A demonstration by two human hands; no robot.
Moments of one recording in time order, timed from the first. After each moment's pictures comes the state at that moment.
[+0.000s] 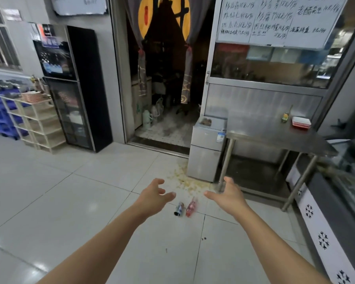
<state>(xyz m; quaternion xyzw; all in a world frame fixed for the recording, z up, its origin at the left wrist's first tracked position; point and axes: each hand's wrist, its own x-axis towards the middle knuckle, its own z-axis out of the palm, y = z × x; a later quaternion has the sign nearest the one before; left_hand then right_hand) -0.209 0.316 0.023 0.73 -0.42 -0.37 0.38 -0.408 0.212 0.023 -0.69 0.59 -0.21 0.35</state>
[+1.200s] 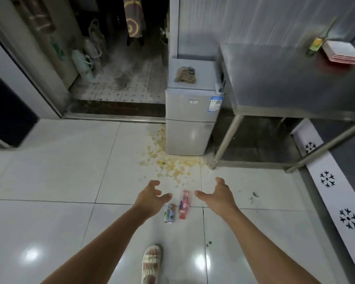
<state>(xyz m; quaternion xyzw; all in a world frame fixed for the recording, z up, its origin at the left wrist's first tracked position) -0.006 -0.291 -0.172 0.74 -0.40 -0.50 0.19 -0.210 -0.326 -0.168 -0.51 0.72 -0.11 0.45</state>
